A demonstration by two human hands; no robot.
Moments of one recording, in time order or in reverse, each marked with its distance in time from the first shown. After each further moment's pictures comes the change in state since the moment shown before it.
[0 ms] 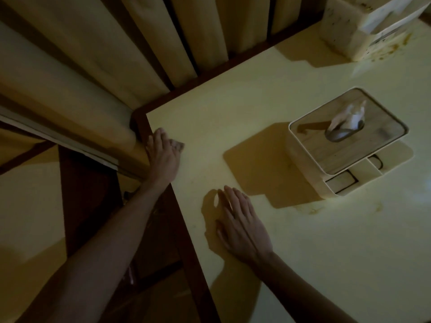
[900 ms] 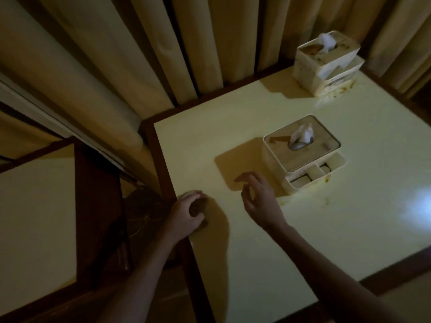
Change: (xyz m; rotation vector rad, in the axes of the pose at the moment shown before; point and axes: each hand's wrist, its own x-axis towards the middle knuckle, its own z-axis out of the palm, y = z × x) left_hand -0.186 0.060 -0.042 -0.505 -0.290 0.046; right_hand -0.014 0.041 -0.116 0.662 0.223 0.118
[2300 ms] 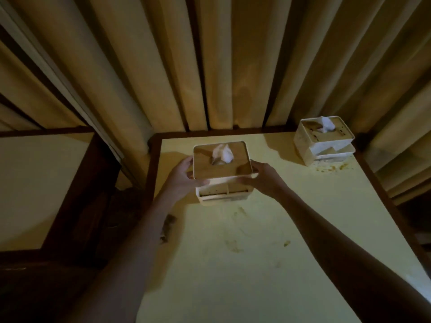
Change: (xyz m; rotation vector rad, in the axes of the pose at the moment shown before) left_hand 0.078 0.138 -0.039 -0.521 0.320 -0.155; right_hand 0.172 0.022 -0.134 -0.091 -0.514 0.030
